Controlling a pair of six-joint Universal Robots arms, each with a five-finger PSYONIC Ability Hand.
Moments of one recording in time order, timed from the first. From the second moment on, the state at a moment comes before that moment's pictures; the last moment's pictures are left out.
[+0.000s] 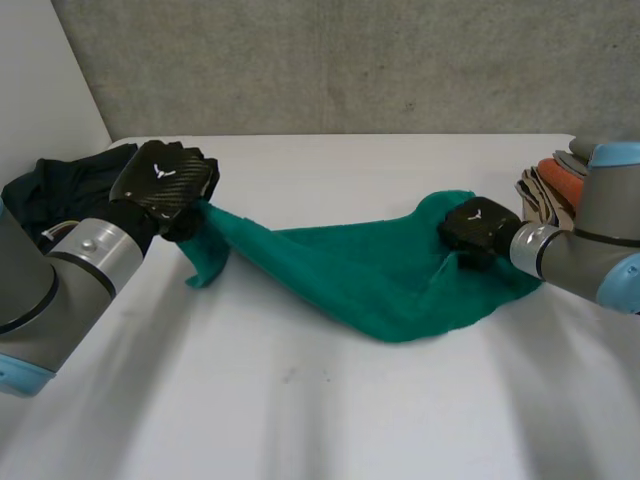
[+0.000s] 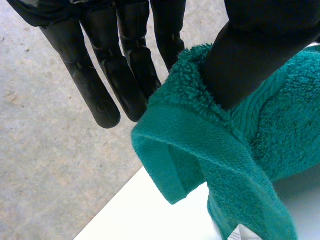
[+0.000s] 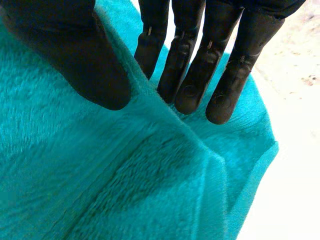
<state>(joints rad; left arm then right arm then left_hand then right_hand) 4.45 -1.78 -1.71 3.49 -1.24 3.54 1.74 -0.66 0.90 0.26 1.05 2.38 1.14 1.20 1.19 1.20 0.97 0.98 1.18 1.18 1.19 0.99</state>
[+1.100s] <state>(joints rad) 4.50 -2.04 -1.00 3.78 -1.28 3.55 1.82 -1.11 0.93 -0.34 1.40 2.58 1.14 1.20 1.20 1.20 0.97 0.99 1.18 1.18 1.19 0.99</state>
